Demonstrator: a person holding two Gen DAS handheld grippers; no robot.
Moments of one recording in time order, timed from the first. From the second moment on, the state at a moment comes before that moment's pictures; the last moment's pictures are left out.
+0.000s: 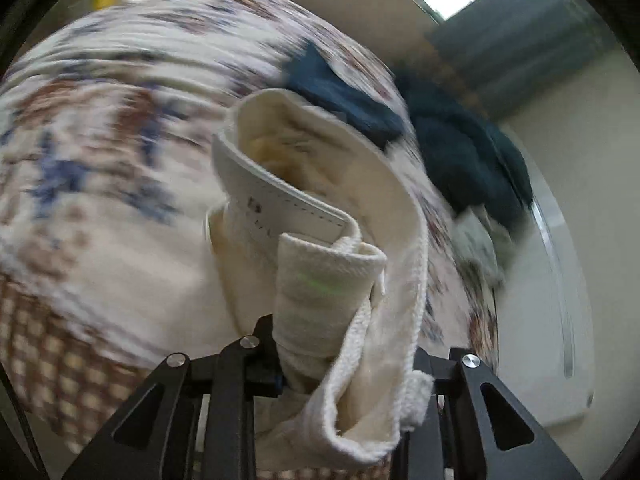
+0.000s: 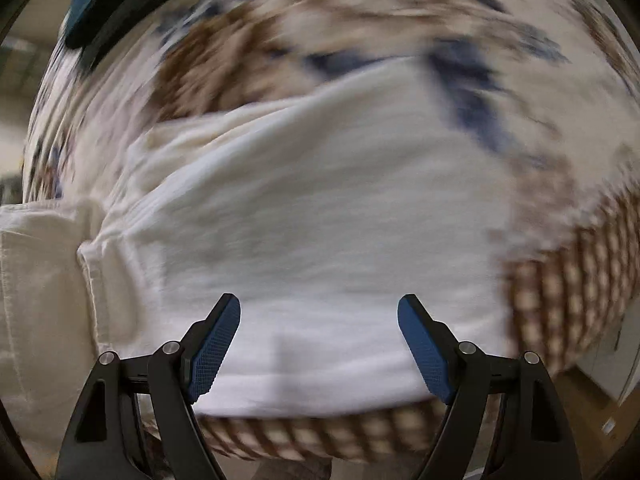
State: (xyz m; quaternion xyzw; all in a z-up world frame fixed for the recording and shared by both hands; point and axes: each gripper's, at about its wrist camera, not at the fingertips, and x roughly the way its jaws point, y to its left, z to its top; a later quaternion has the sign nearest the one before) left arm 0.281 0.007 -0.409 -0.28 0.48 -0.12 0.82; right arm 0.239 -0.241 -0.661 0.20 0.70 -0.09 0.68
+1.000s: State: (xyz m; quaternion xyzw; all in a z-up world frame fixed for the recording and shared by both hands) left arm 0.282 -0.109 -0.453 -0.14 0.63 -0.11 0.75; right arm 0.244 -0.425 -0.597 0.30 0.62 0.00 0.72
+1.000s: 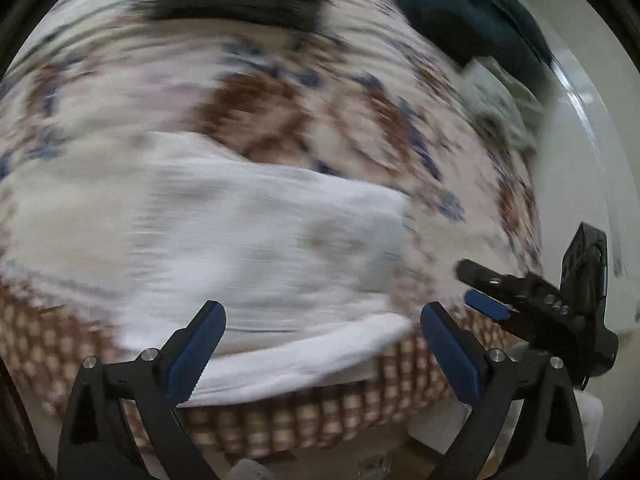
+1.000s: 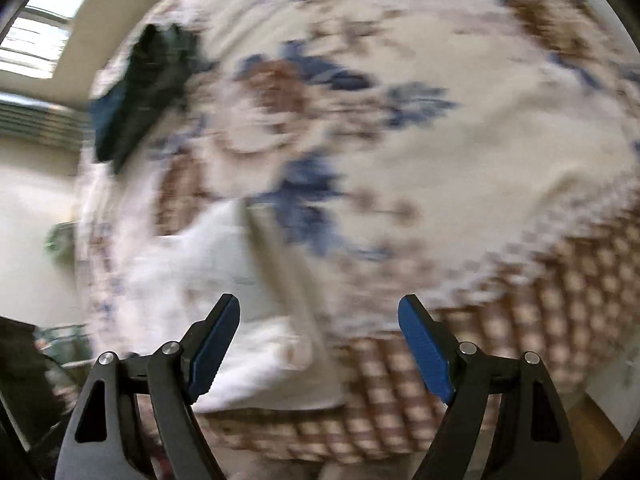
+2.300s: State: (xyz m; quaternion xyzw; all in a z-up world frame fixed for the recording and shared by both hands) left arm 0.454 -0.038 -0.602 -0.22 0.69 -0.13 0.67; right arm 0.260 -0.431 -0.673 0.28 0.65 -0.04 0.70
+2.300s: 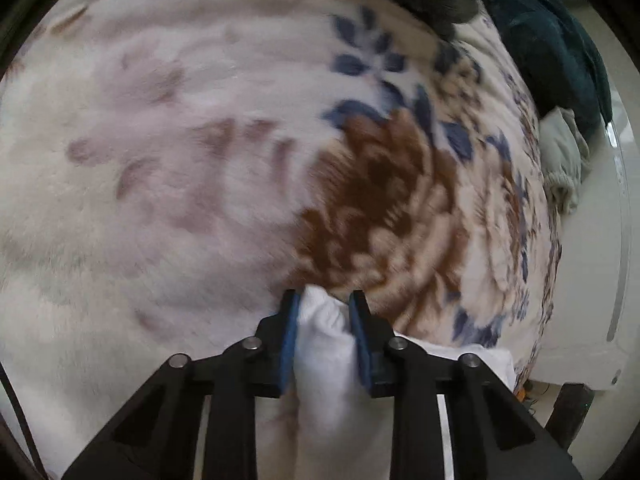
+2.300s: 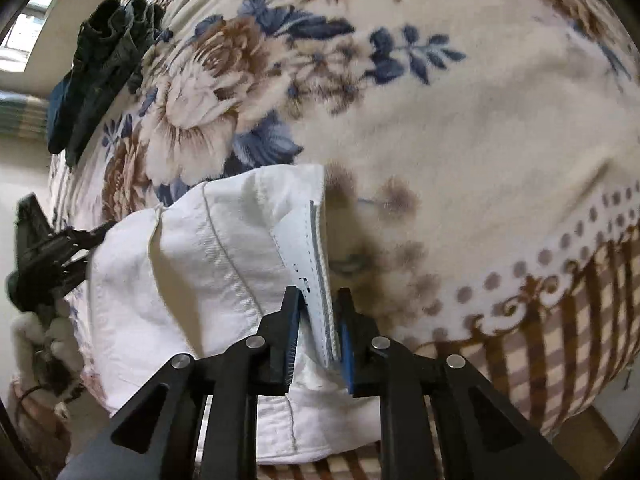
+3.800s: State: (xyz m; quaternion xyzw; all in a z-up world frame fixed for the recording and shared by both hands) left arm 0.256 -0.024 -0.557 -0.25 0.66 -0.20 0.68; right arm 0.381 -0.133 -0.647 -0.08 0.82 0.22 0.53
